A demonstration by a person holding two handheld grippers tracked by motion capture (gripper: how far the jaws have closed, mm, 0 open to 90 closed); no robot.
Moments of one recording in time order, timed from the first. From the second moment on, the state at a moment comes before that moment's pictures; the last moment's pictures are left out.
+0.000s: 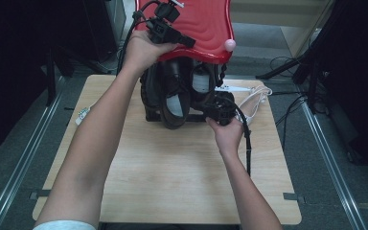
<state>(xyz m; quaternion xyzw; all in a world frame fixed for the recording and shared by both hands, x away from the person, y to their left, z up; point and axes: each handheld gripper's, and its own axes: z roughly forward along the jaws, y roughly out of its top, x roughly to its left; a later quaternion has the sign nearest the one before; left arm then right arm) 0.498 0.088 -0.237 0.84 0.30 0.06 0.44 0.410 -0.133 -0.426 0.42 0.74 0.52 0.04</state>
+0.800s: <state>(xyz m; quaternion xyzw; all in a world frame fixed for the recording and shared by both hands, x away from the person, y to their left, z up) 0.498 0.089 -0.237 0.84 0.30 0.07 0.44 0.414 -0.139 -0.429 0.44 0.74 0.50 0.07</state>
